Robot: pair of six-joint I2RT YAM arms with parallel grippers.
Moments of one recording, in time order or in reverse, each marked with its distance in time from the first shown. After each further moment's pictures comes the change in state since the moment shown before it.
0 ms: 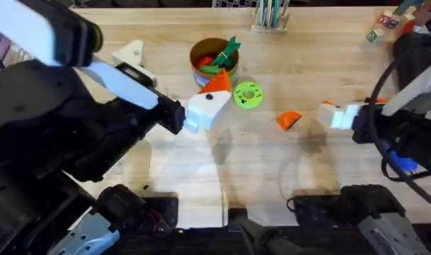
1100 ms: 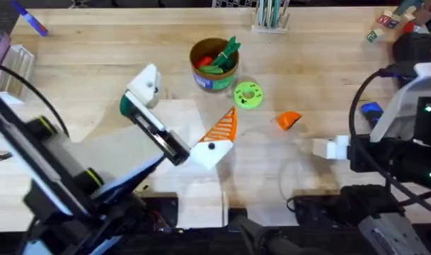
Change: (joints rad) left arm -0.087 -0.385 -0.436 0.438 0.120 0.154; right arm 0.000 0.000 0.000 -0.337 0.003 0.000
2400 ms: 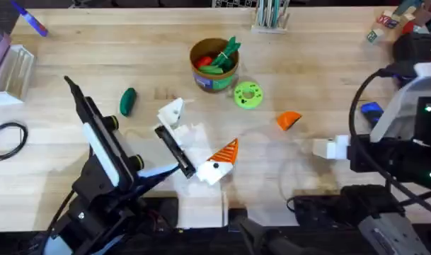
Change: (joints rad) left arm 0.000 -0.119 -0.146 -0.210 0.126 -0.089; right arm 0.000 0.000 0.000 0.000 0.000 0.000
